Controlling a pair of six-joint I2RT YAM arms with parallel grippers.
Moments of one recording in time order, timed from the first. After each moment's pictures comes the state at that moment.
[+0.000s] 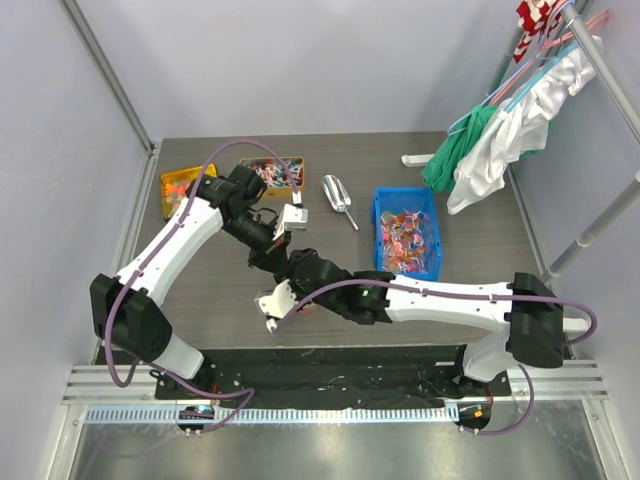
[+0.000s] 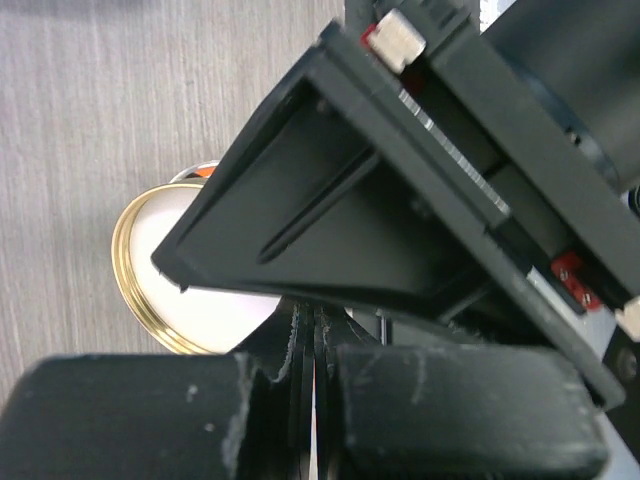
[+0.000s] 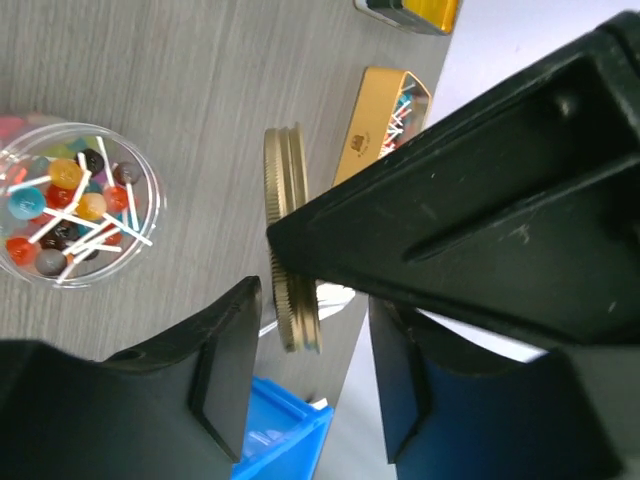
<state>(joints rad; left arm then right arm) -0.44 1.52 1.45 -1.34 0.87 0.94 1.25 1.48 1.09 -0.17 0.34 -1.16</state>
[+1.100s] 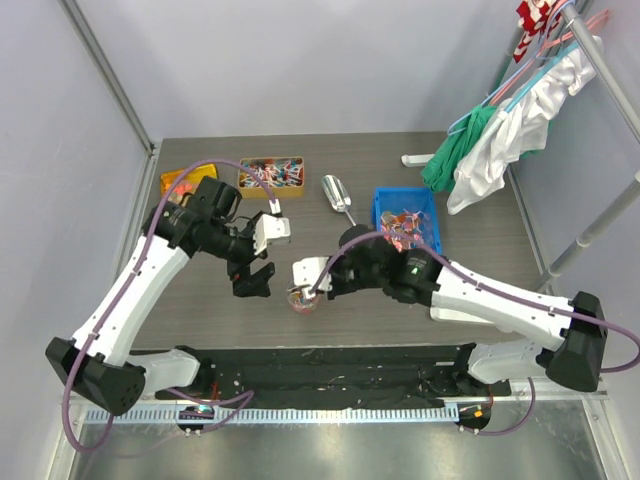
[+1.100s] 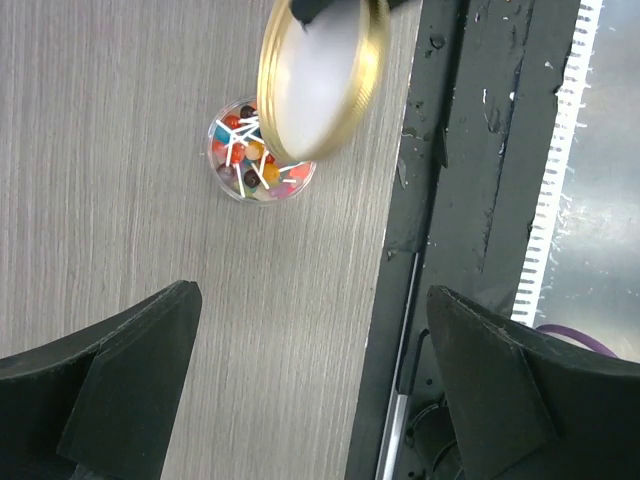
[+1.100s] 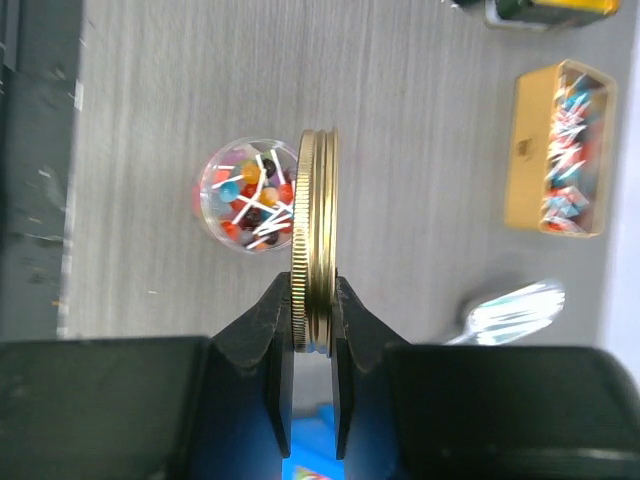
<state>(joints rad) -0.44 1.24 1.36 -1.27 0.65 0.78 1.07 1.27 1.08 -0.44 -0.12 -0.77</state>
